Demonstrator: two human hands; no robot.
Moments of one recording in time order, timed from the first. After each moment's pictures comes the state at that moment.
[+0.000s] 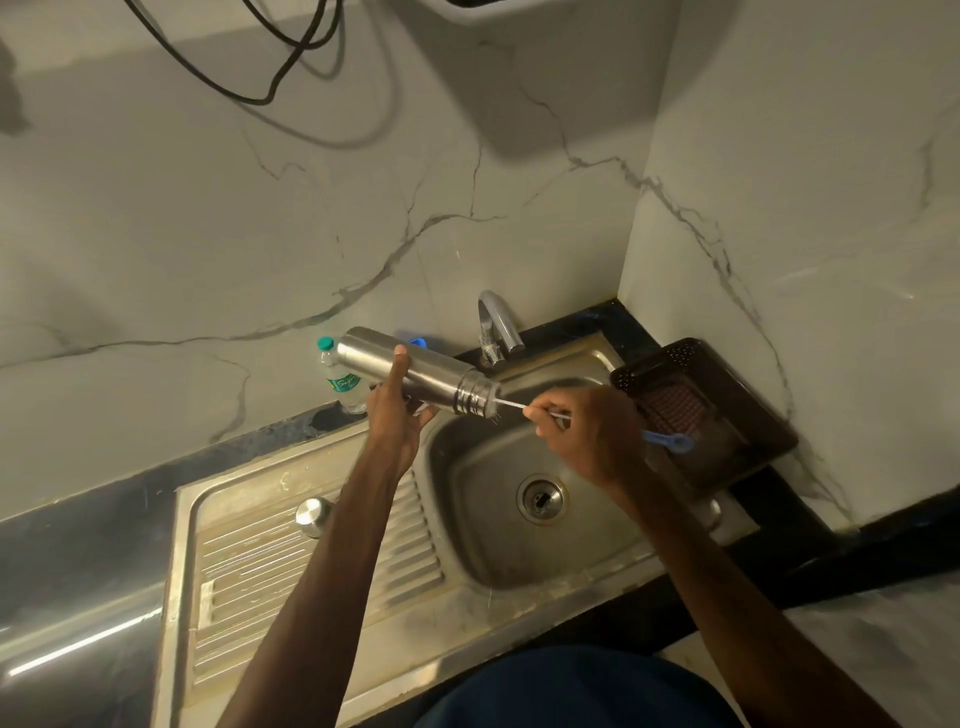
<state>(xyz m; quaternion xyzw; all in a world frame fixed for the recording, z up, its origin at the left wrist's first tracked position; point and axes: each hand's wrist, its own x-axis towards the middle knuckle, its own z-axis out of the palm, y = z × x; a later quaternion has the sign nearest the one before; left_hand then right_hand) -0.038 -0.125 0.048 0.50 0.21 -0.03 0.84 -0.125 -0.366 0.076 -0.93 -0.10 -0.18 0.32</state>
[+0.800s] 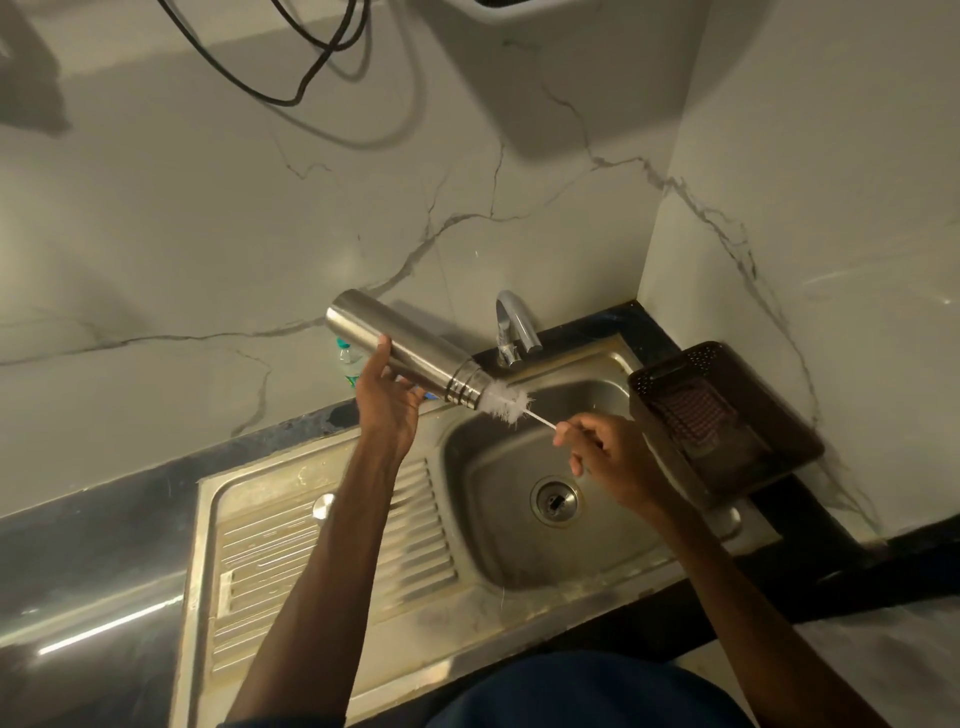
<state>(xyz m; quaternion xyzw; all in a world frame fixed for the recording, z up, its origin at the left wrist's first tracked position) -0.031 -0.102 0.064 0.44 0.14 0.01 0.88 -0.137 -0.379 0.035 -0.82 -0.05 -0.03 0.56</state>
